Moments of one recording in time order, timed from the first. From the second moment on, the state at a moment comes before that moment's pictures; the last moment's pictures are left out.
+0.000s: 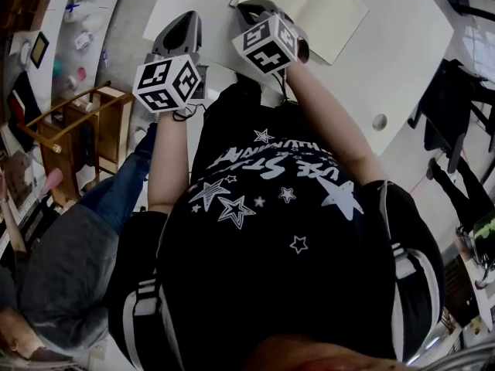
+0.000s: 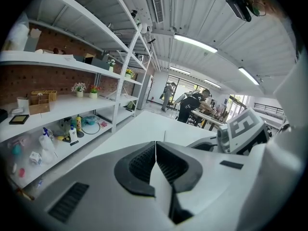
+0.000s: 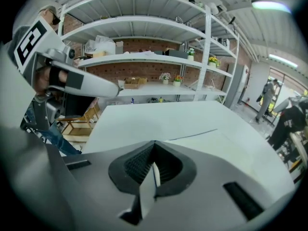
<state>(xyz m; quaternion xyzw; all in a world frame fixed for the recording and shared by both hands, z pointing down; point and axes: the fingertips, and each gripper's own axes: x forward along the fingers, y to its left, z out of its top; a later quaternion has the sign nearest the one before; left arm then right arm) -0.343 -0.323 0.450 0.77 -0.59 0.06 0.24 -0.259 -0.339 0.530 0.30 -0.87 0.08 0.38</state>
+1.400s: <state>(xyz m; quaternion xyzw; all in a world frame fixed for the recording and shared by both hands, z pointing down) -0.339 -0.332 0.463 0.79 -0.56 0.07 0.25 -0.273 -0.351 0.554 0.32 -0.84 0.05 0.44</state>
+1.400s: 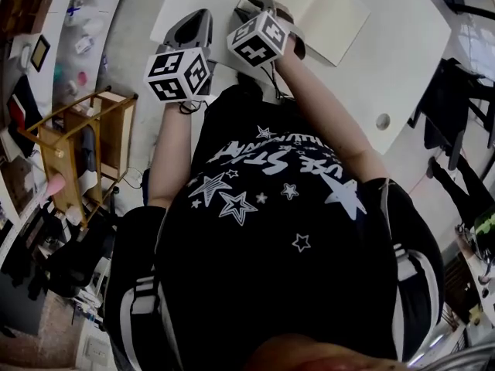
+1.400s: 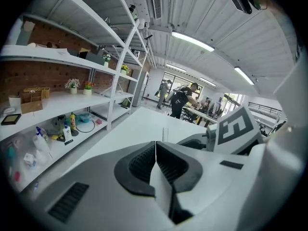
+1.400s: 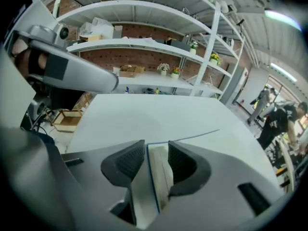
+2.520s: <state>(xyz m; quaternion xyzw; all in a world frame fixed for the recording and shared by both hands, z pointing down) -0.347 -0.335 0.460 0.80 -0.55 0.06 0.25 -0.271 -0.348 0.556 0.27 -0.86 0.15 0.41</state>
